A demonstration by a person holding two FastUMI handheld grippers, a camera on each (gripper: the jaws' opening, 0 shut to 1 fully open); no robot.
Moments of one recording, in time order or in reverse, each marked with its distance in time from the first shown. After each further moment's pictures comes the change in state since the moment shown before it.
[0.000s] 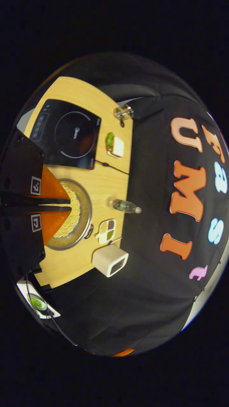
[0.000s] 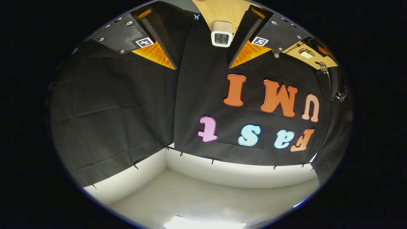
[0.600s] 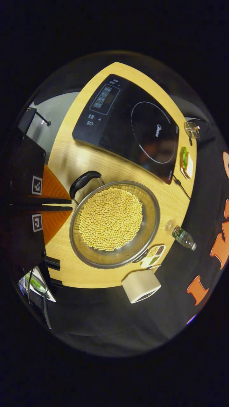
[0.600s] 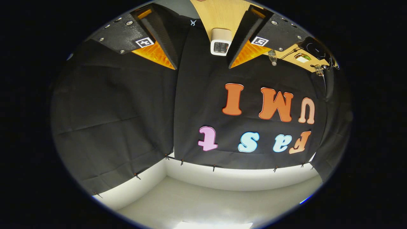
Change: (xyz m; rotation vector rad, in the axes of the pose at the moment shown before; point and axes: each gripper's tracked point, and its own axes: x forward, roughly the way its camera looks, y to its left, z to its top) left arm 0.029 0.002 -0.145 -0.305 0.402 0.085; right arm -0.013 -0.027 -0.044 0.034 0.079 0.049
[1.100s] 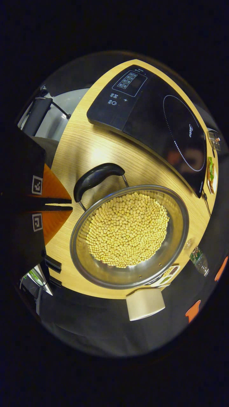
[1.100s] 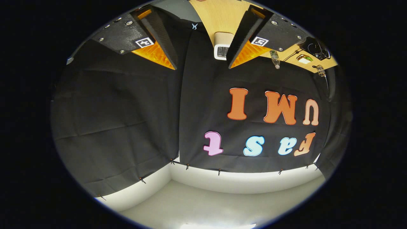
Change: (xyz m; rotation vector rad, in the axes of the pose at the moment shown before) left arm 0.046 0.012 -0.021 -0.122 0.187 0.062; right arm -0.009 -0.012 -0.008 0.000 0.028 -0.062
